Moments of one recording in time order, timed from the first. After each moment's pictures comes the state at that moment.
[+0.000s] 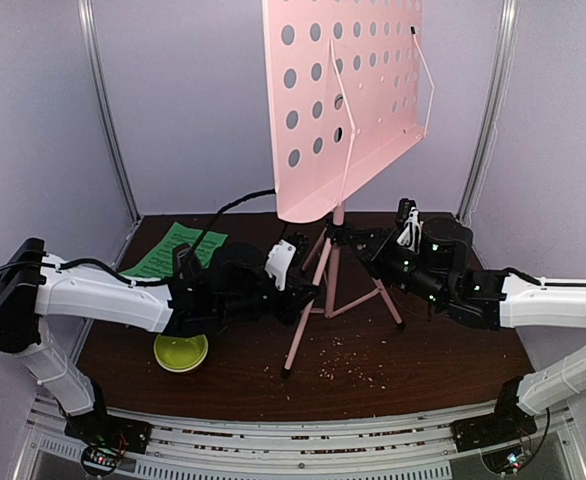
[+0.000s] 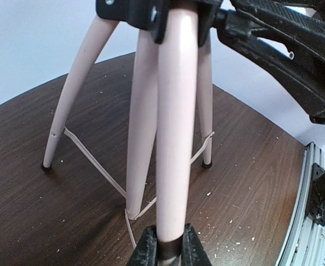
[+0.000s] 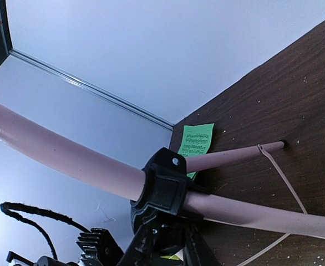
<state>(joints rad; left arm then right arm) -1.09 1.61 0.97 0.30 -0.10 -0.28 0.93 1.23 0.80 0.31 0.26 1.07</state>
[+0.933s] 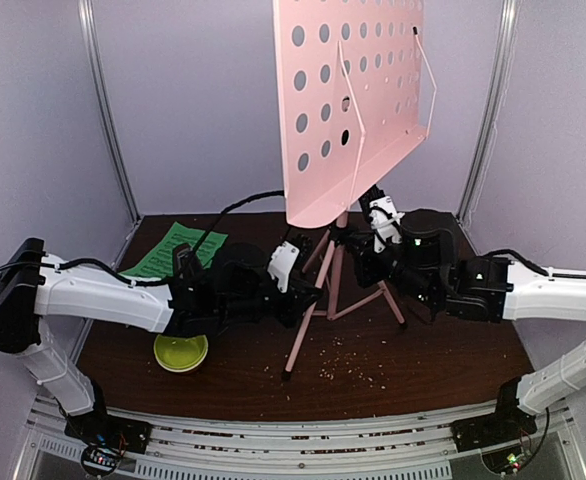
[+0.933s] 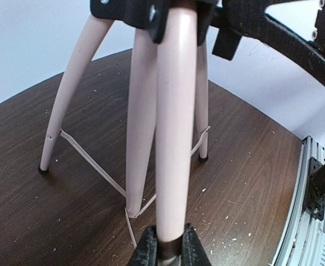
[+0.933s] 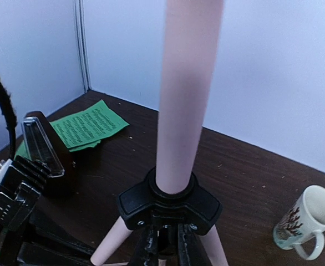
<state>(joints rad) -1.10 1.61 0.98 0.27 -0.09 -0.26 1.04 1.26 0.97 0.01 0.54 0.16</state>
